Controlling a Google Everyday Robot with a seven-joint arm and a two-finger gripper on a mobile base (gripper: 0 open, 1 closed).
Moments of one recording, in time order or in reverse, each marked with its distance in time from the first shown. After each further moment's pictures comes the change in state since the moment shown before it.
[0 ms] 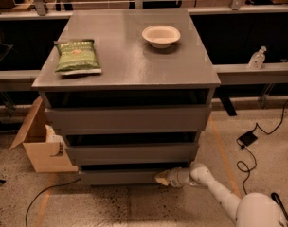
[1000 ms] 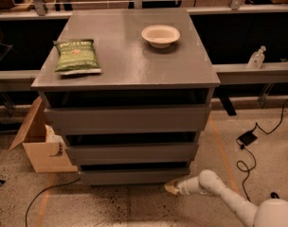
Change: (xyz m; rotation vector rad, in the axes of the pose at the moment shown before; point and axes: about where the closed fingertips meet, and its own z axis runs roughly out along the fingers) arm 0.047 0.012 -0.046 0.029 0.083 0.133
